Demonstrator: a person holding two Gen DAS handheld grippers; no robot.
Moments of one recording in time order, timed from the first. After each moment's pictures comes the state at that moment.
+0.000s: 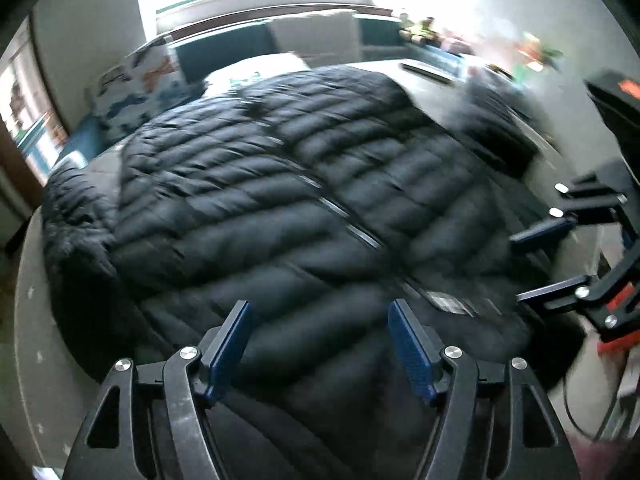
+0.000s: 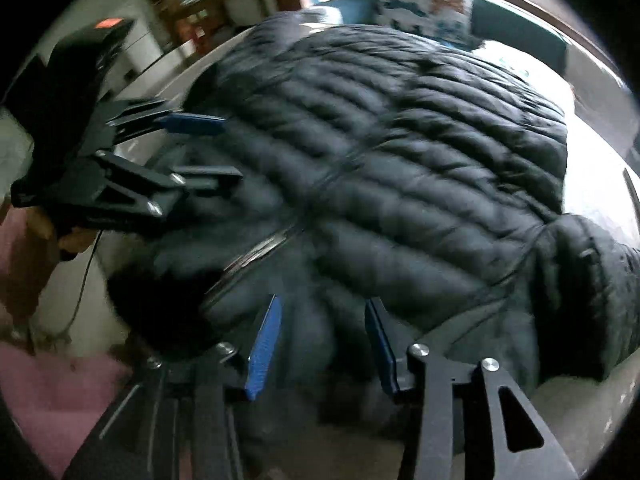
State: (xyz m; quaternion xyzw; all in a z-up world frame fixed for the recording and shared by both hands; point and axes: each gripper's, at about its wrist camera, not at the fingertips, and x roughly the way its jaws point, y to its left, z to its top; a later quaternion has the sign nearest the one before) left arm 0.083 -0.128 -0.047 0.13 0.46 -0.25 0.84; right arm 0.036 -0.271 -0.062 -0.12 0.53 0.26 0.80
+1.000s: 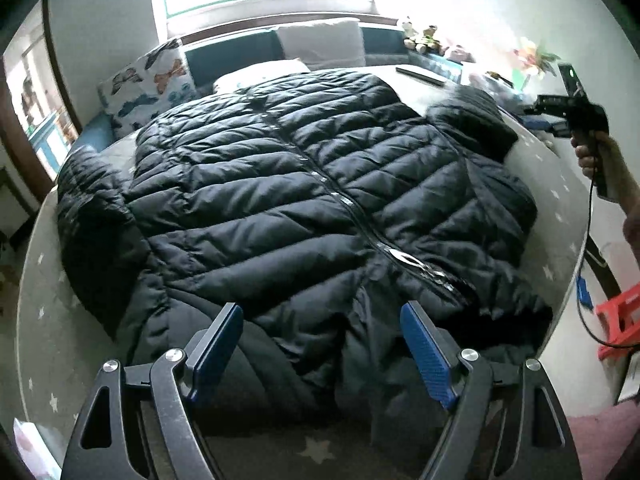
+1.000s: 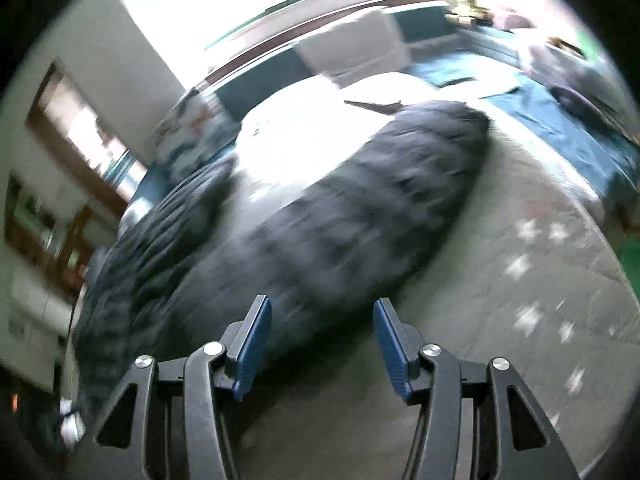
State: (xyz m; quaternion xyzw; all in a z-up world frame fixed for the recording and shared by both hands) left arm 0.042 -0.111 -0.047 0.11 0.45 -0.22 0.86; right arm 0.090 -0.597 -0.027 0.23 0.39 -0.06 0.89
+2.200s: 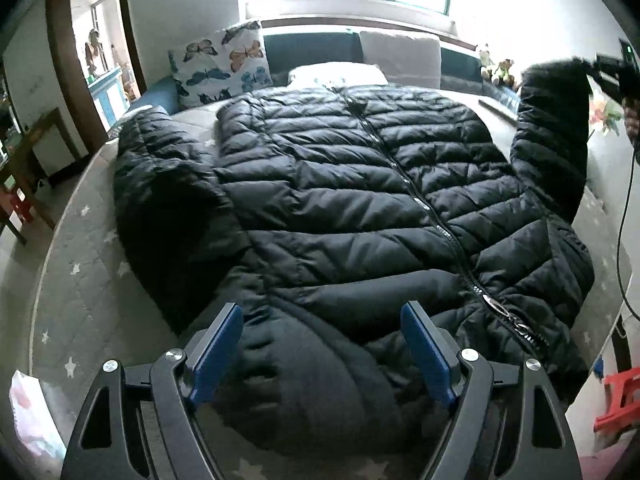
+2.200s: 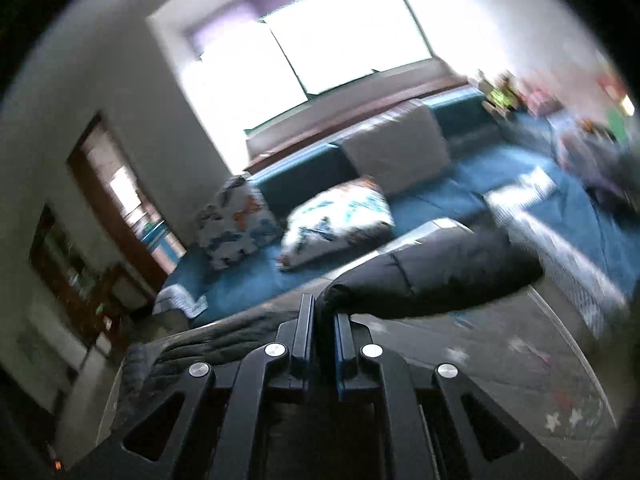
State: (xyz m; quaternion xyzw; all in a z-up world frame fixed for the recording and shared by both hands) left arm 0.068 -0.058 -0.040 0.04 0.45 -0.10 0.89; right arm 0.136 -0.543 0.139 0.19 0.23 0.00 0.95
